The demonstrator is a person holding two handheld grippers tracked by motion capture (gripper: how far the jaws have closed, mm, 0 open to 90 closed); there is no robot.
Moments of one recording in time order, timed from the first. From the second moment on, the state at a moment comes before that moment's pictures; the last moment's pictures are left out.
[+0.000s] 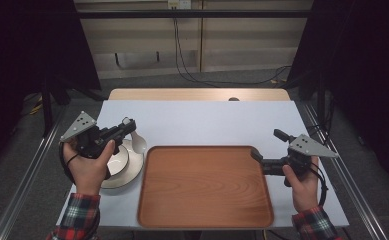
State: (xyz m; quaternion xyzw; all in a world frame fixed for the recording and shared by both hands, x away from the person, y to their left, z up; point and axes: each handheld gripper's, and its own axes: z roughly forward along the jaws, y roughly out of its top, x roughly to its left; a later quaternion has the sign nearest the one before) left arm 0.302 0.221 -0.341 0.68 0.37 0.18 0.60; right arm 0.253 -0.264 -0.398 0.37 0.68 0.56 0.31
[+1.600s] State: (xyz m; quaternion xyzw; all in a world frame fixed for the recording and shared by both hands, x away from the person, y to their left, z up) left arm 0.295 0.172 -0.387 0.72 0.34 0.09 0.59; right arm 0.249 -0.265 -0.403 0.37 0.68 0.55 0.31
